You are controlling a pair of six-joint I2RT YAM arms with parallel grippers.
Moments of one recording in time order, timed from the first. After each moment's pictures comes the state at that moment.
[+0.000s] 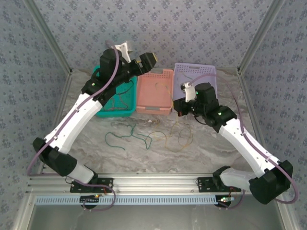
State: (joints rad) left arm -0.59 1.49 1.69 -0.39 0.06 -0.73; right arm 0.47 1.17 1.10 -0.49 -0.29 0.26
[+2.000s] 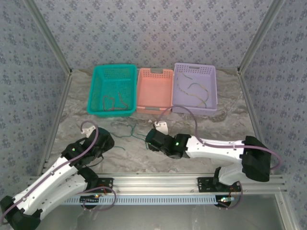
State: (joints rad) left arm -0.70 0.64 0.60 -0.98 -0.38 -1.08; right arm 1.20 1.44 0.95 -0.47 0.40 0.86
